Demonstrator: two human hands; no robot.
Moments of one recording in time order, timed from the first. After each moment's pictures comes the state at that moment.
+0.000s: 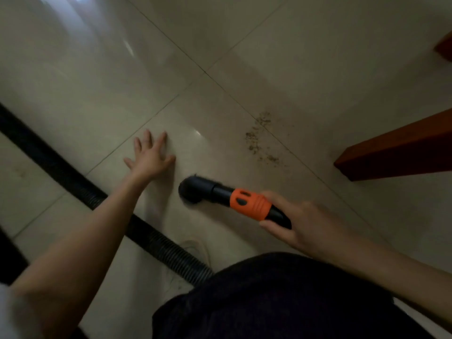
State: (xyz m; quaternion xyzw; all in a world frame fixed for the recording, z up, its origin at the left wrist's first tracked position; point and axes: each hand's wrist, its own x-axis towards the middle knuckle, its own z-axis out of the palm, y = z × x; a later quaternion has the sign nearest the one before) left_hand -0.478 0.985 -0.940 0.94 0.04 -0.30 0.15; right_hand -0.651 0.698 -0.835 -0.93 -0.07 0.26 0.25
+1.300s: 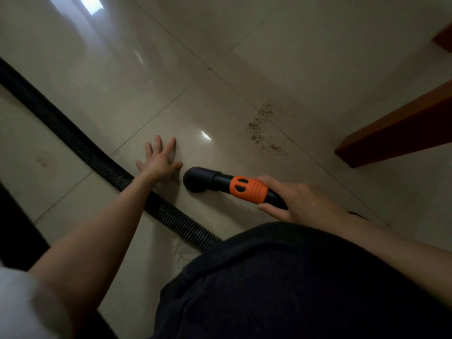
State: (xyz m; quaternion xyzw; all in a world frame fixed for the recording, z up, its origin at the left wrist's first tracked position) left_hand -0.514 0.996 -0.937 0.93 0.00 -0.33 0.14; right_hand -0.662 0.702 -0.835 -0.94 -0.16 0.18 0.22
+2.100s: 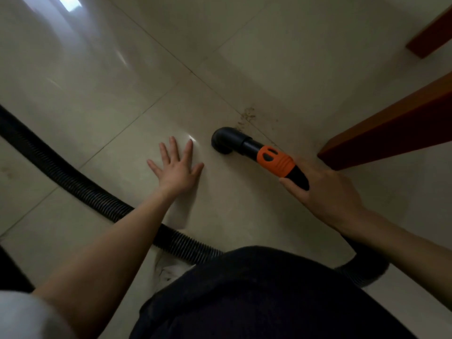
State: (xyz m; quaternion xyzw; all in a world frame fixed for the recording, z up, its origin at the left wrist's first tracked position) left_hand -0.537 0.915 -0.949 0.95 -0.04 -0.28 0.12; right_hand -0.652 0.659 -0.820 -0.98 0.03 0.10 0.15
